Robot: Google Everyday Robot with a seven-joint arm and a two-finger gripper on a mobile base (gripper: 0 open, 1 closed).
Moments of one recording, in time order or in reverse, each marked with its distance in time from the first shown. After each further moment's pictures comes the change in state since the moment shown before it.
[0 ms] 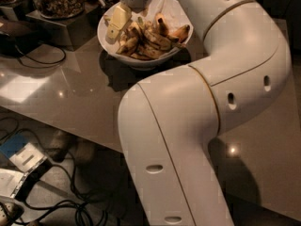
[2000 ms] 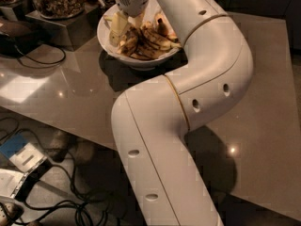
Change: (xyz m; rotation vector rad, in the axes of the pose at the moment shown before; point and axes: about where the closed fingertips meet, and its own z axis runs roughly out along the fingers) arm -0.008 -0.021 0.031 0.027 0.055 0.041
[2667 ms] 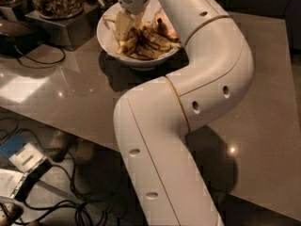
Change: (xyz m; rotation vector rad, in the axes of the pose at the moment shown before) arm -0.004 -0.011 -0.005 0.042 -0.020 -0.015
